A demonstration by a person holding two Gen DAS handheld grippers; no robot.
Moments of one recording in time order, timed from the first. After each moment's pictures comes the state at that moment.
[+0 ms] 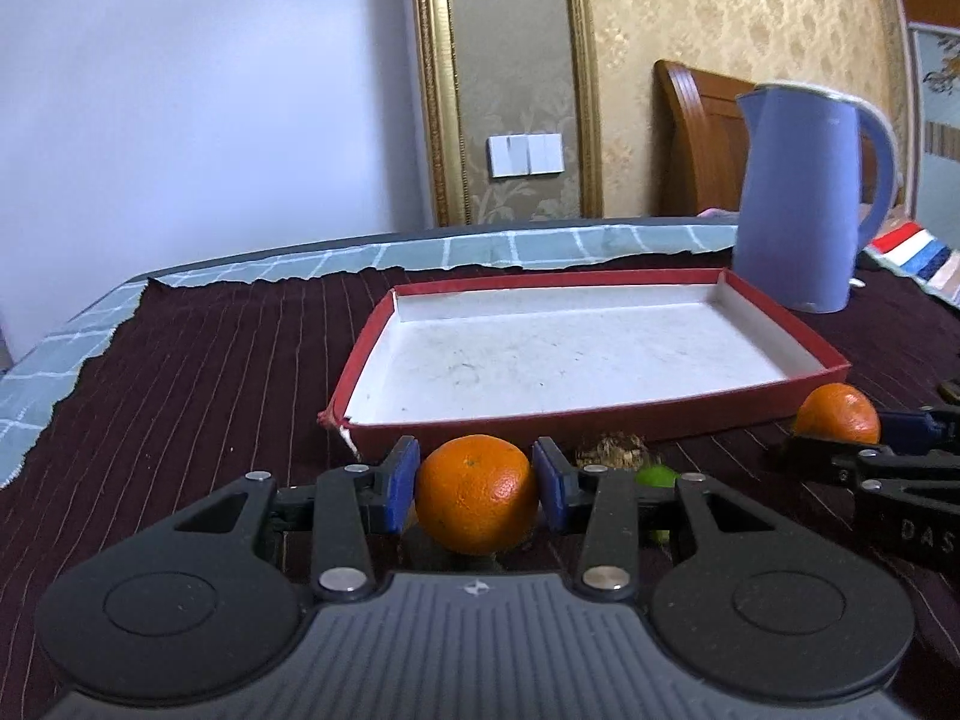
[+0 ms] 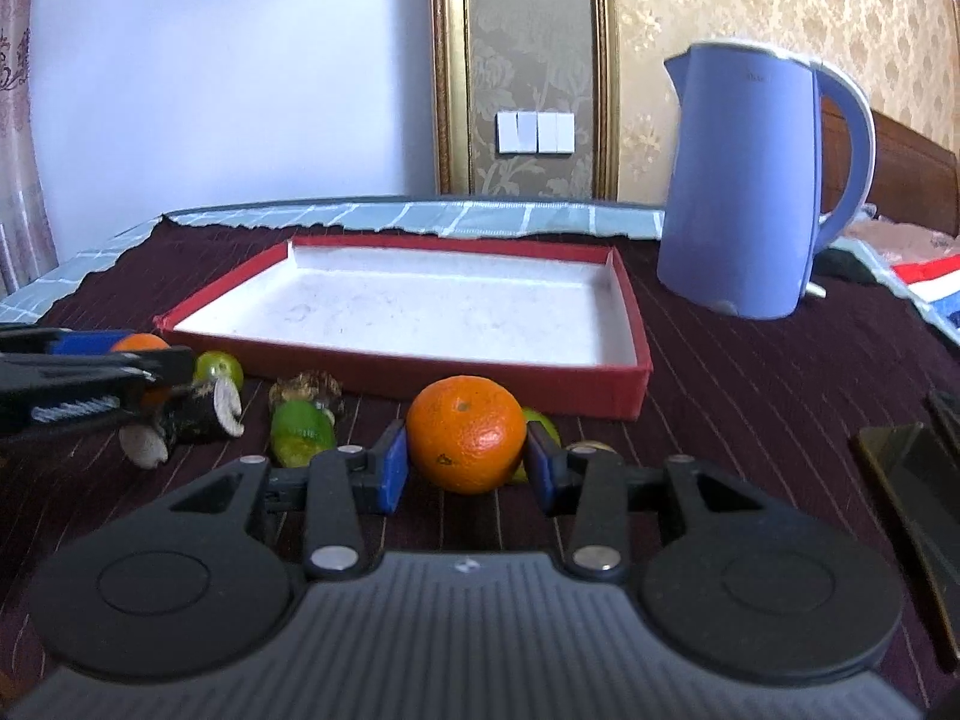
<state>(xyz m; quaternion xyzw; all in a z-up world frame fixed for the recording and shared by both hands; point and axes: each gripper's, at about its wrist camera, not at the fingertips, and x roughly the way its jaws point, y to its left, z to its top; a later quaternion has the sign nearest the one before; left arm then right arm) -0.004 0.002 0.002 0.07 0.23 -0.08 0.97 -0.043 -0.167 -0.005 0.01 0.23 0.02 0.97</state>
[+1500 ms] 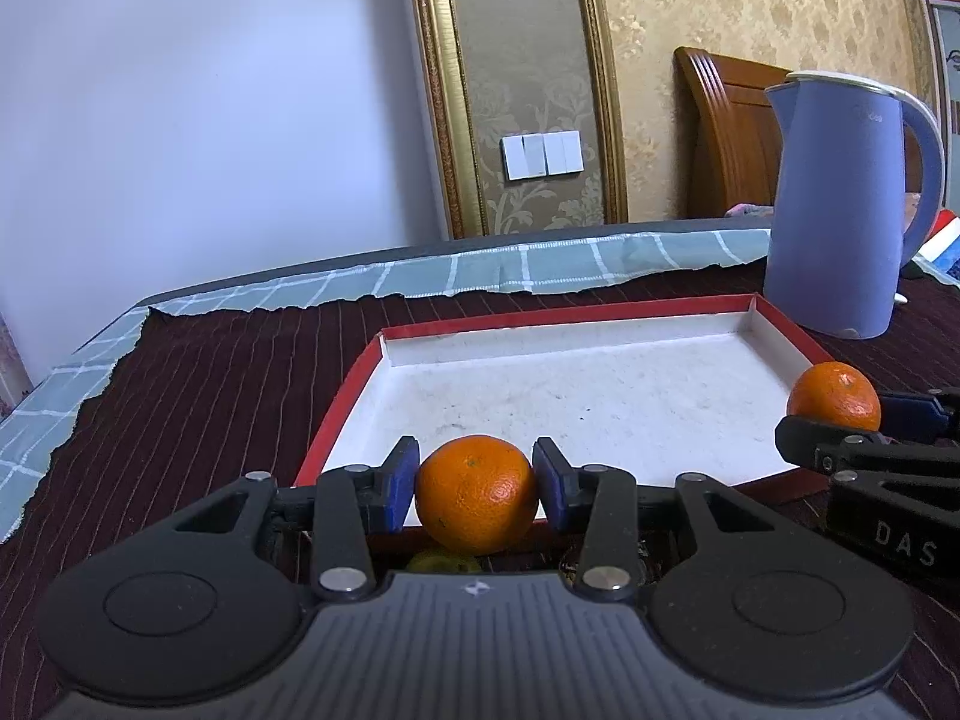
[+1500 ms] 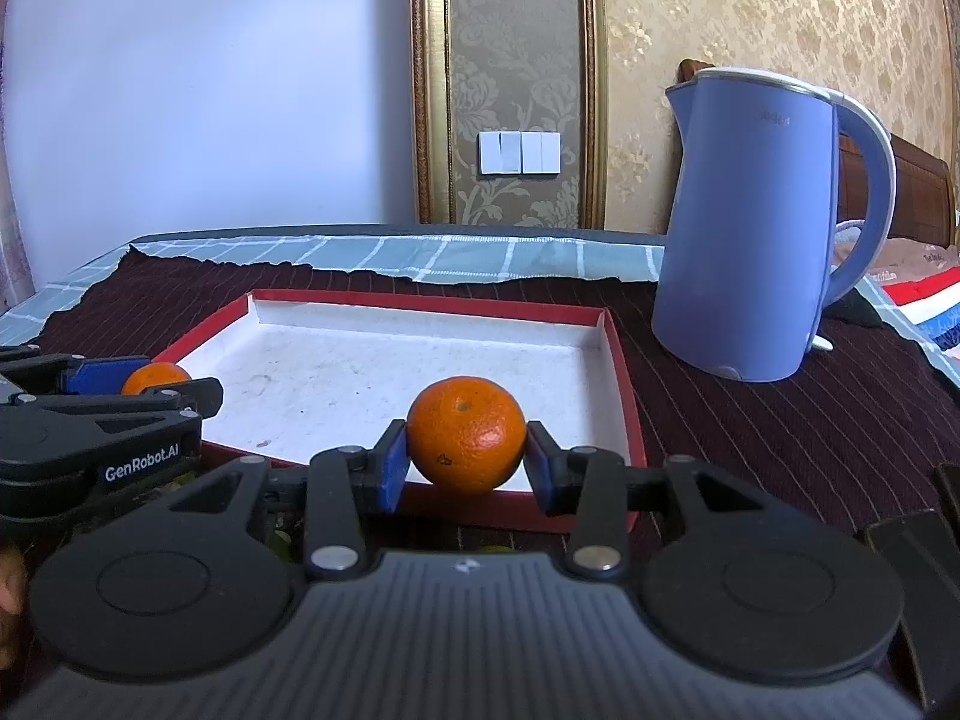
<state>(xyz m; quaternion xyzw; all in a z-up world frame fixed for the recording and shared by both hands) 0.039 -0.033 0.017 0.09 0.24 -0.05 0.97 0.010 -0.175 0.016 0.01 0.23 0.00 0.97</state>
